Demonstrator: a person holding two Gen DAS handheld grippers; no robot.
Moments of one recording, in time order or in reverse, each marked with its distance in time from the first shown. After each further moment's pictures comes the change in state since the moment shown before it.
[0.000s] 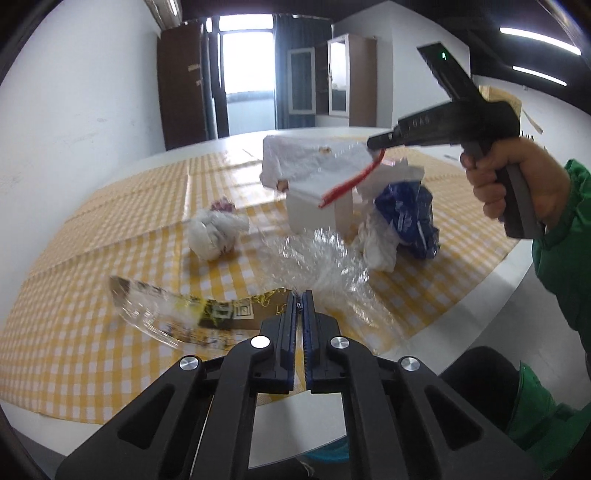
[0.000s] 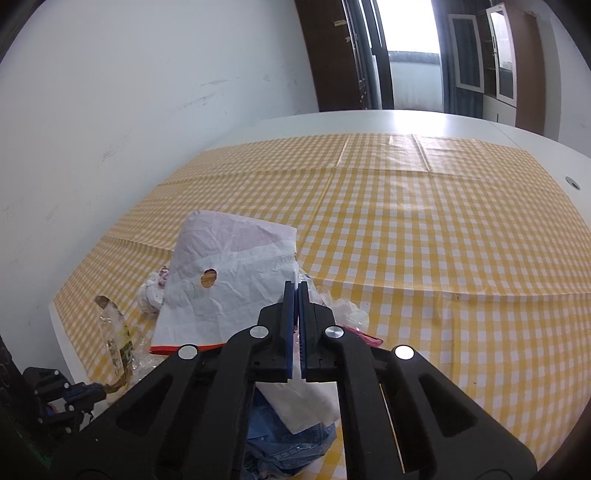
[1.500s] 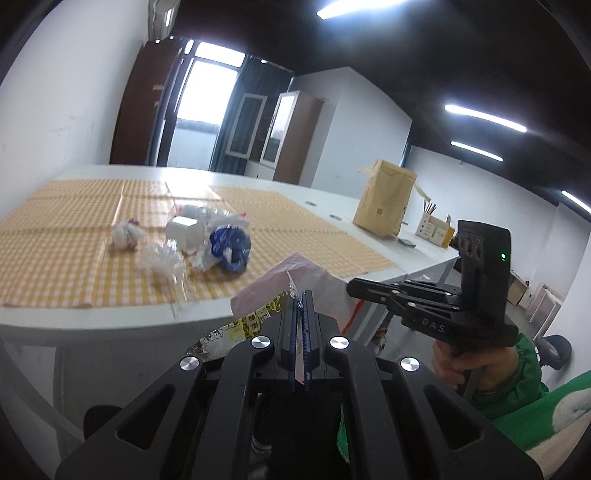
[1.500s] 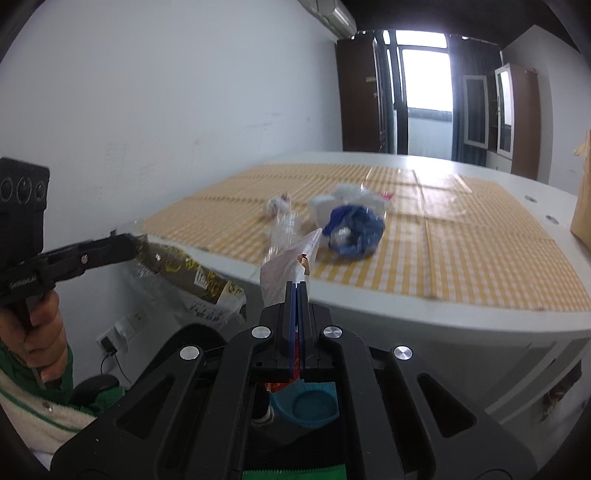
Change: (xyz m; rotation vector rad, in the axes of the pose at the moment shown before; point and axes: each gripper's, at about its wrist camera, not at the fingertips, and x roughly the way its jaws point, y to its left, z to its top) left arm -0.177 -0.088 -0.043 -0.173 -0.160 -0.369; right arm -0.241 0.099 -0.230 -0.144 -0.157 0.010
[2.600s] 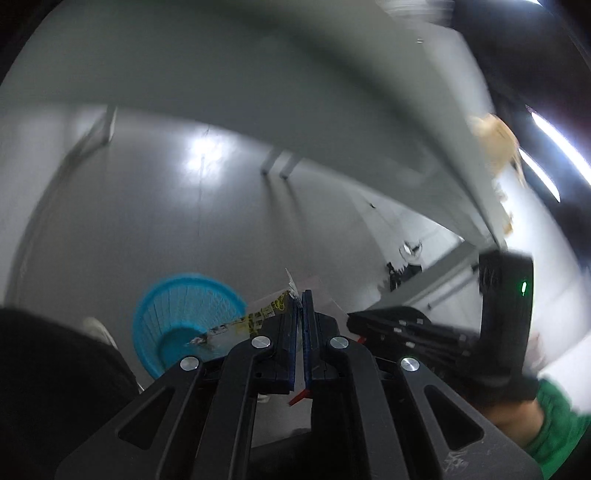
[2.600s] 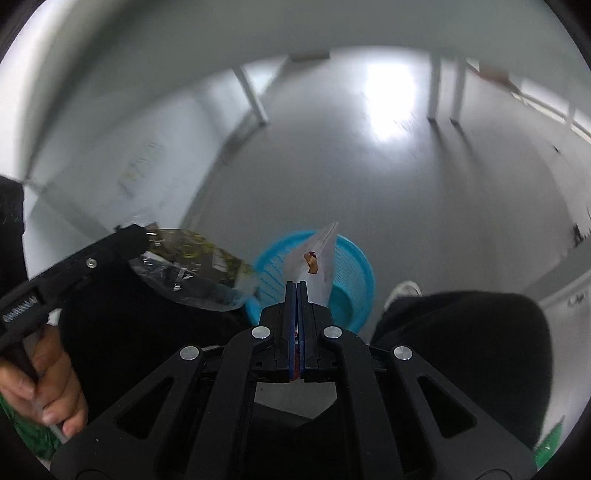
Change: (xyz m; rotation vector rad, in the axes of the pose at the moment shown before) left arm 0.195 0.151 -0.148 -0.406 0.298 0.068; right arm 0.254 -0.057 -0.165 0.298 0.488 -0.101
